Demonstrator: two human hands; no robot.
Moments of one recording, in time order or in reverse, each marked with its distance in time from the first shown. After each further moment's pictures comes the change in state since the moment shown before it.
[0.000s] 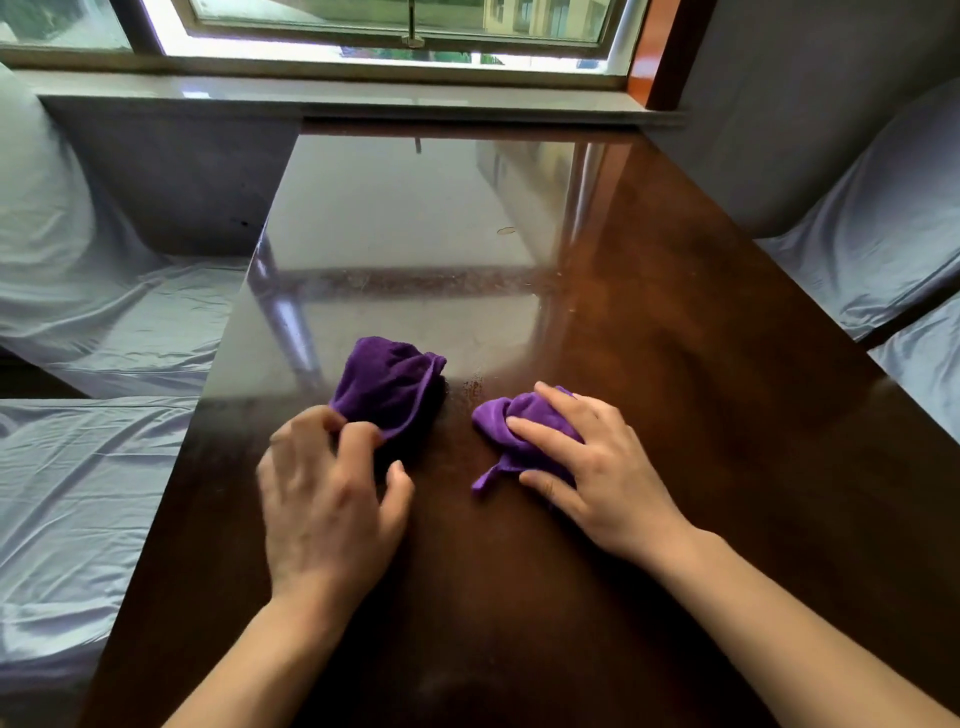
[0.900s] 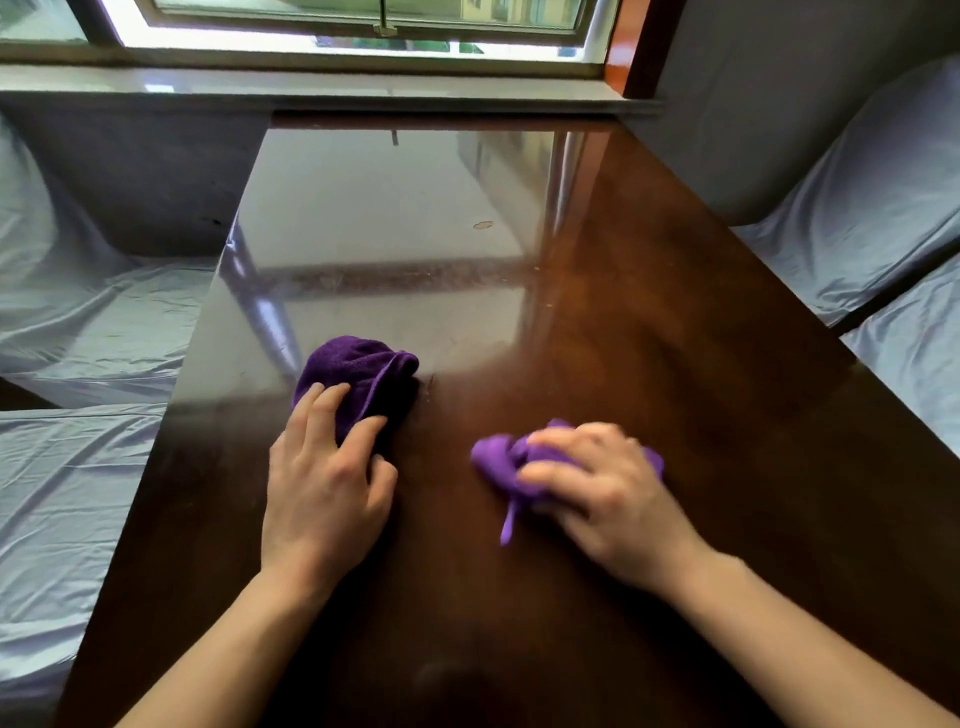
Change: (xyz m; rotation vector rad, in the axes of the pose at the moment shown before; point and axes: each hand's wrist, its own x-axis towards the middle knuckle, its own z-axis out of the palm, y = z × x) left_hand 0.016 -0.004 0.026 -0.071 0.002 0.140; right_hand -0.036 0.019 -0.002 -0.073 0.105 -0.182
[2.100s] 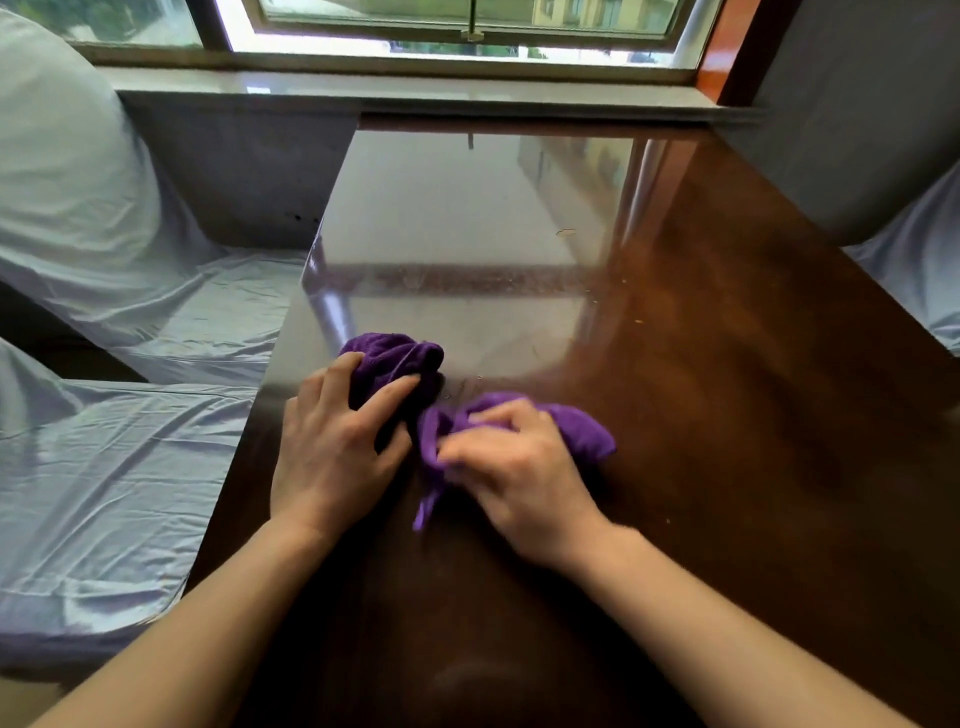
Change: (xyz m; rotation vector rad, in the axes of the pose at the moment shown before) left_hand 0.034 -0.074 -0.005 0.119 0.042 0.009; right_hand 0.111 -0.090 0.053 0.337 0.084 -0.058
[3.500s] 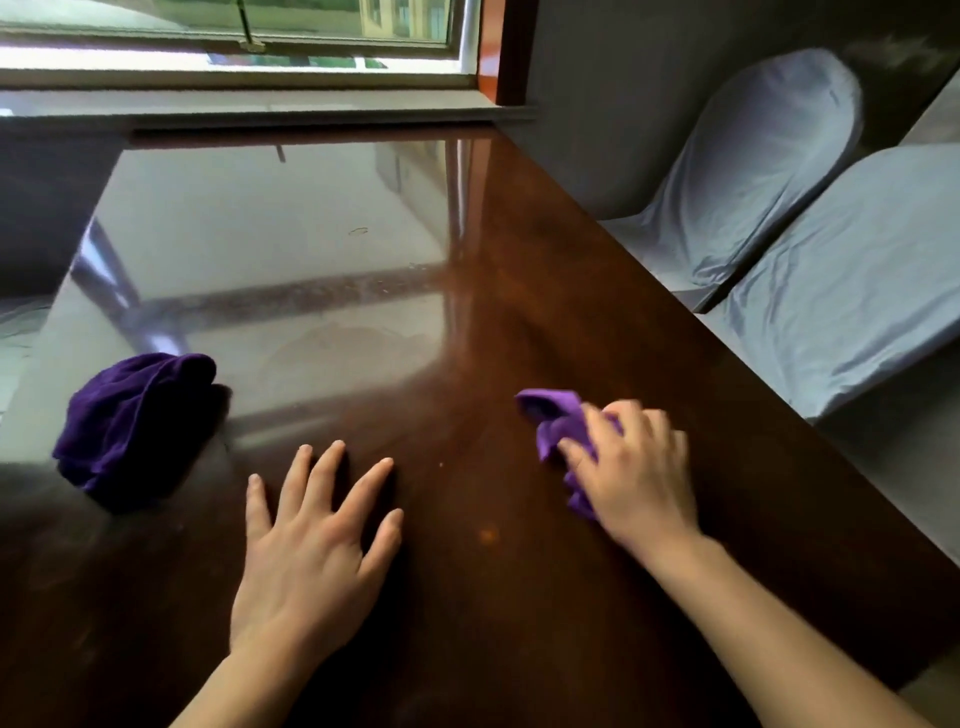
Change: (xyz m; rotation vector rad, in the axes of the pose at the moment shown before) left_hand -0.080 0.167 -0.005 -0.028 -0.413 0.092; right_hand -0.188 0.096 -0.155 -0.831 0.068 0.730
